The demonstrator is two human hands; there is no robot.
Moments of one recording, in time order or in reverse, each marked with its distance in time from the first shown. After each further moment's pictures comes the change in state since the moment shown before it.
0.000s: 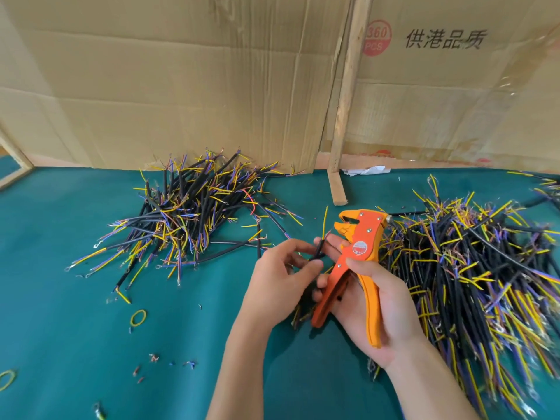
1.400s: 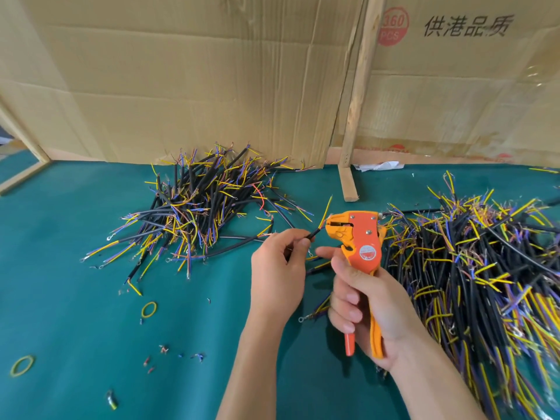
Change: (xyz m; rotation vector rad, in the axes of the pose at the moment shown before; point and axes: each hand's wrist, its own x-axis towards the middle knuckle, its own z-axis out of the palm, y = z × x) left_hand 0.005 -0.001 0.005 0.124 0.349 0.156; right_hand -0.003 0.004 0.012 -0.188 0.028 0.062
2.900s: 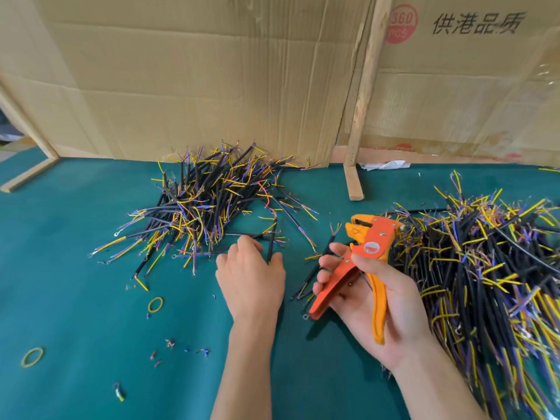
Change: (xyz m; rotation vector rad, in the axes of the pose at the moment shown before) left_hand 0.002 -0.013 -0.023 0.591 0.176 -0.292; right_hand 0.002 0.000 0.000 0.303 -0.023 0.020
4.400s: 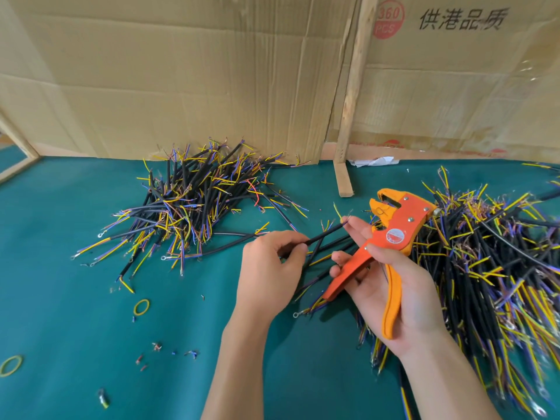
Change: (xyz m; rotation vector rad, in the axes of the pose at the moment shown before) left_hand -0.009 0.018 -0.004 -0.433 -0.195 0.431; right_hand -0.001 -0.018 -0.017 -0.099 0.017 -0.218
